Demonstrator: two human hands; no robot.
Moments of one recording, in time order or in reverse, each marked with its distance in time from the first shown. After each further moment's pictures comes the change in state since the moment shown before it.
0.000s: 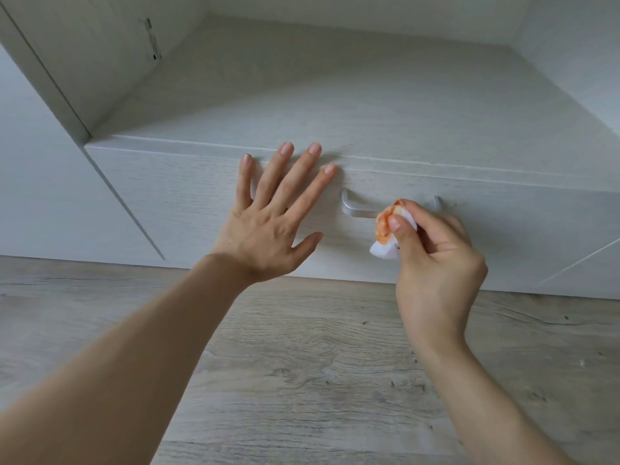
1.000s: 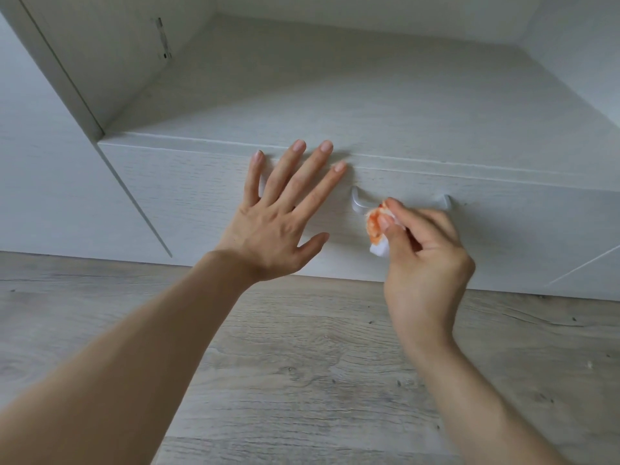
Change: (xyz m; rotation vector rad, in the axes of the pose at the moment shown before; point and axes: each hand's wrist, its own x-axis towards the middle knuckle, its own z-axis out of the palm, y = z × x) left_hand -0.001 -0.004 -0.005 -0.020 -0.017 0.023; right_hand -0.009 -0.007 0.016 -0.075 -0.007 -0.123
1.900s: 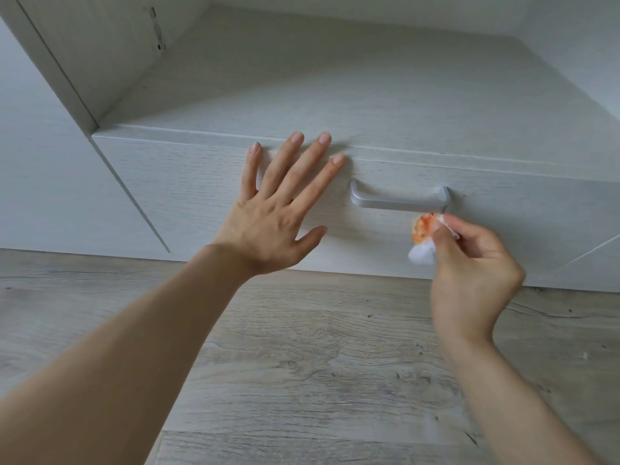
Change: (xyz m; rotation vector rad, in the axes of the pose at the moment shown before) left_hand 0.000 -0.001 -0.002 -0.007 -0.030 0.013; right_hand 0.002 0.038 -0.027 0.148 0.228 0.301
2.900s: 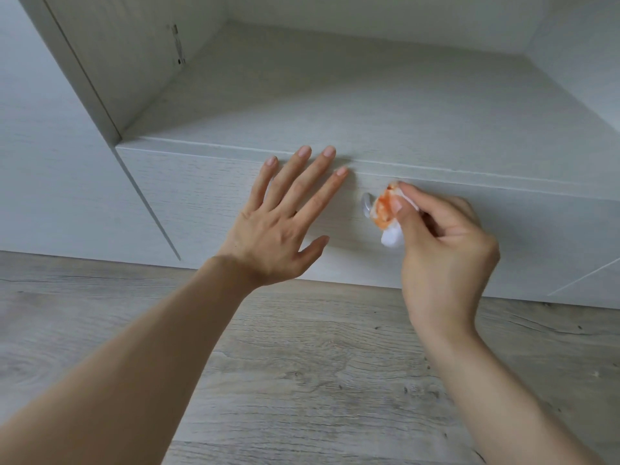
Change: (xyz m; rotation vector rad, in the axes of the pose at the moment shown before) left_hand -0.006 -0.007 -0.005 -0.023 0.051 -0.001; right_hand -0.015 -0.053 0.036 -0.084 -0.216 -0.206
